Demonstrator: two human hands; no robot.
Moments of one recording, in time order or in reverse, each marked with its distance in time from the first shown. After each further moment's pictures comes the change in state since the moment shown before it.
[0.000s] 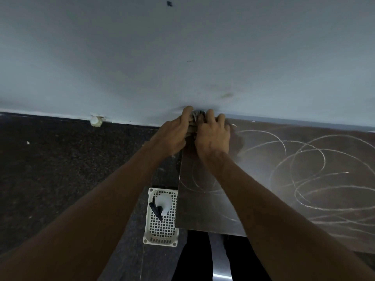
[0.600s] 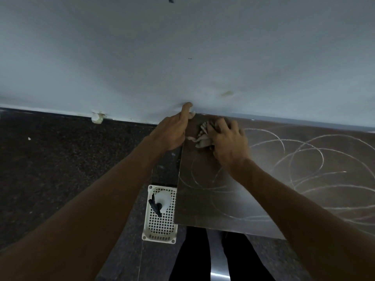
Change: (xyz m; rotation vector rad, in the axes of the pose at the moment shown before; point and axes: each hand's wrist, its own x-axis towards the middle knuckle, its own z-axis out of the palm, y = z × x) left_hand 0.000 -0.004 -0.002 0.030 -0.008 0.039; right_hand -0.024 0.053 -0.002 -0.098 -0.069 -0.210
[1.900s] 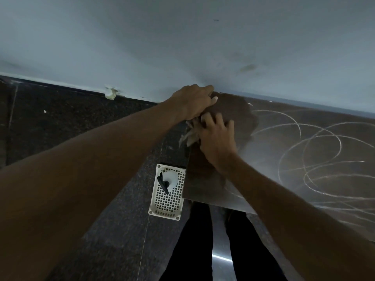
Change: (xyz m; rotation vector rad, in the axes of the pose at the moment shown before) left_hand 0.011 0.012 -0.015 0.183 -0.102 -0.050; right_hand -0.022 -0.061 0.031 -0.011 0.083 -0.174
